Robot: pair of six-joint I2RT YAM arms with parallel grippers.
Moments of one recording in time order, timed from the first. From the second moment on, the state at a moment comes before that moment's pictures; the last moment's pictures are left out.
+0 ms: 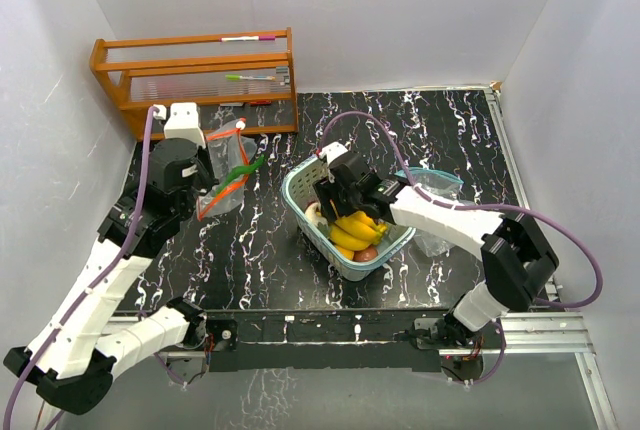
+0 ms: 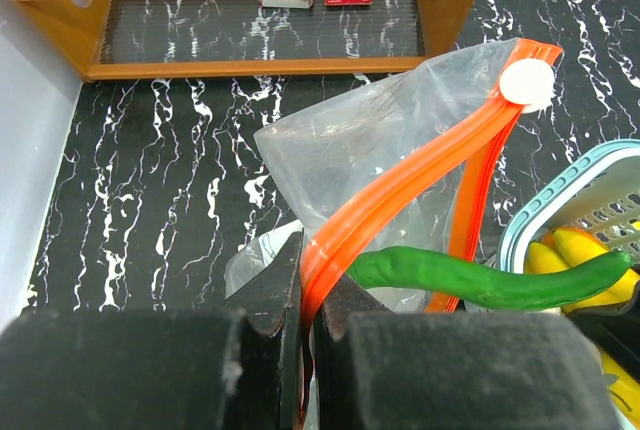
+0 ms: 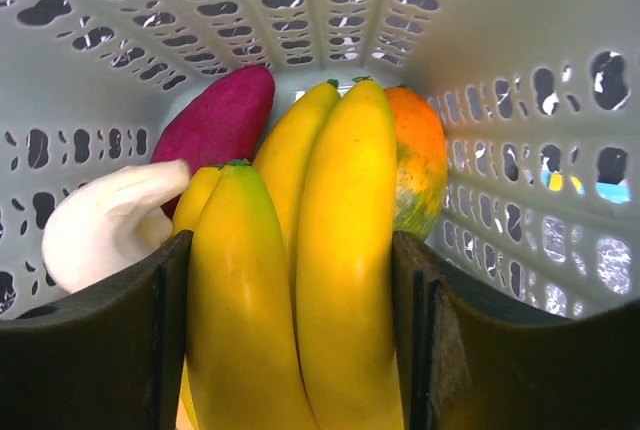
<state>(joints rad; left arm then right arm) -0.55 0.93 1.24 -0.72 -0.55 -0.21 0.78 1.54 1.08 -0.37 0.11 0.16</state>
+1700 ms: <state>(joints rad) -0.55 1.04 1.19 -0.68 -0.31 -0.31 0.77 0.85 0.89 0.15 -0.05 0.37</state>
